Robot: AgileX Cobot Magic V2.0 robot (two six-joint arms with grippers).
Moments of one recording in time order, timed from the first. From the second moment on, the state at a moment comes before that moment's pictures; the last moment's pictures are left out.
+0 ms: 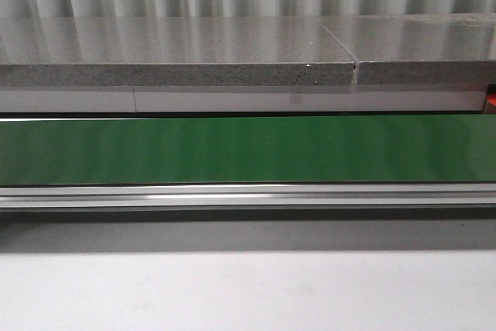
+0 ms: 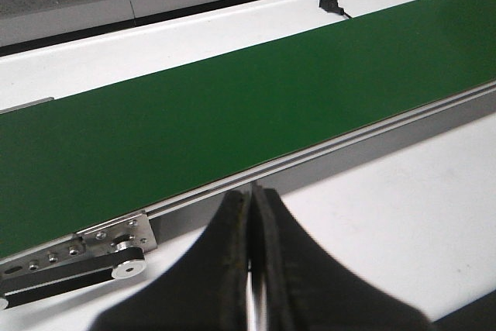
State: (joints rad) left arm -0.29 0.43 -0.58 -0.19 0.74 0.18; right arm -0.68 1.34 -1.11 0.18 0.92 0.06
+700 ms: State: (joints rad) left arm -0.29 0.43 -0.58 -0.19 0.74 0.18; right arm -0.80 1.34 -0.88 0.15 0.68 0.08
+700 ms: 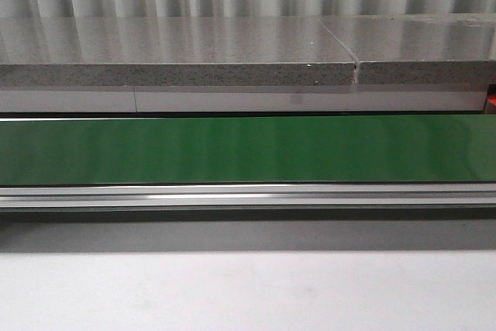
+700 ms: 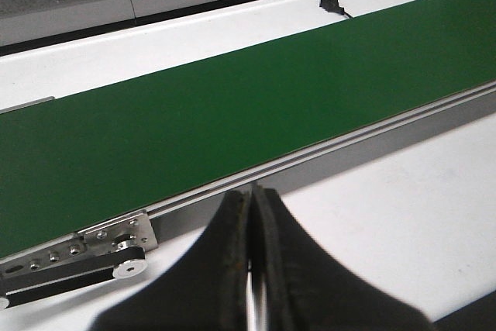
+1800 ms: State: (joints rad) left arm -0.29 0.43 -0.58 -0.19 0.74 0.18; right arm -0.80 1.49 -0.83 0.17 0.57 0.08
